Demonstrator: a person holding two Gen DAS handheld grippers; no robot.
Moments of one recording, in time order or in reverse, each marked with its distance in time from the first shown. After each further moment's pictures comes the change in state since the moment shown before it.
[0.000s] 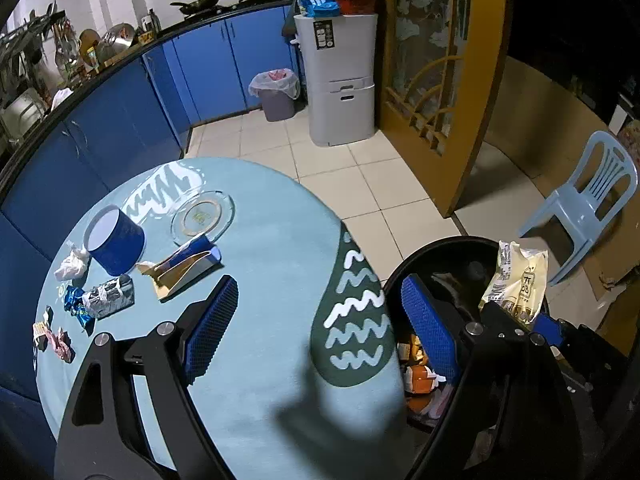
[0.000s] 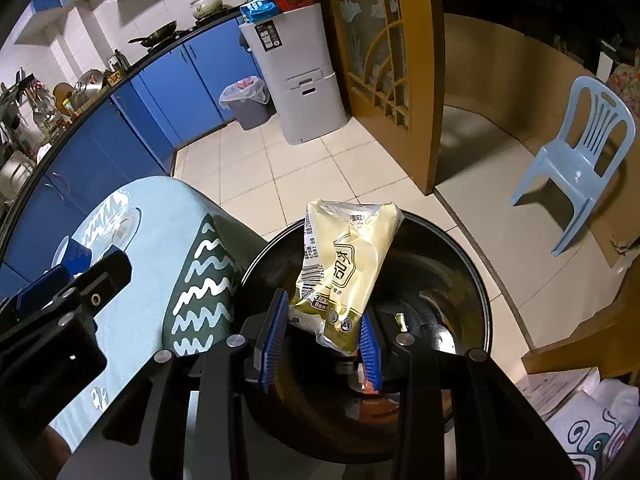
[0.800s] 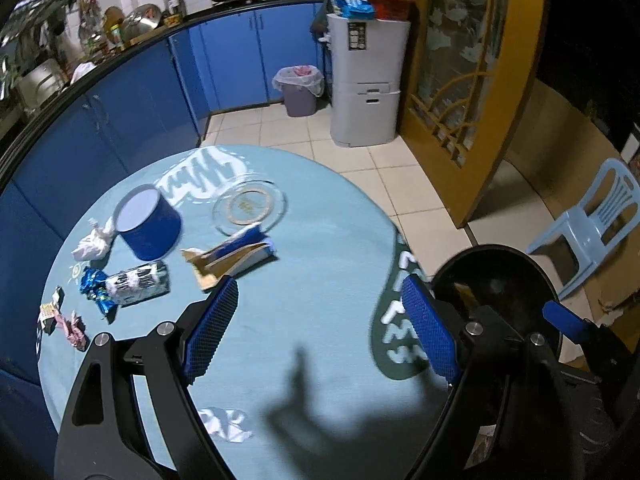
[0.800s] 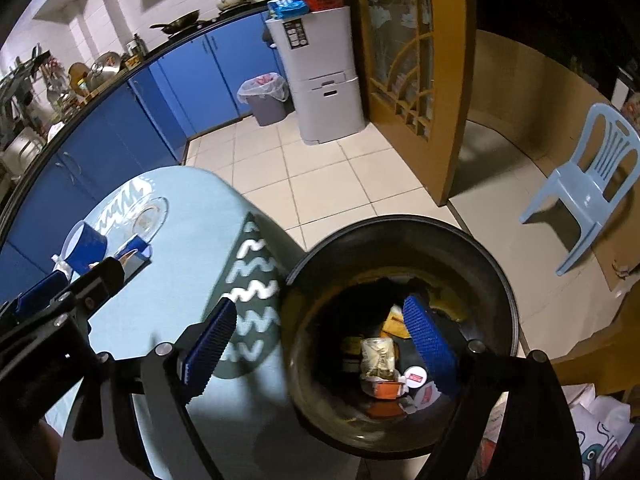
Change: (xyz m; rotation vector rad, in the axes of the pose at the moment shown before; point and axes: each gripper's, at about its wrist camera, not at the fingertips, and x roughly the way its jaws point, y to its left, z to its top) left arm -0.007 0.061 -0.003 -0.100 -0.001 0.019; right arm -0.002 0.050 0.005 -0.086 -0.008 0.009
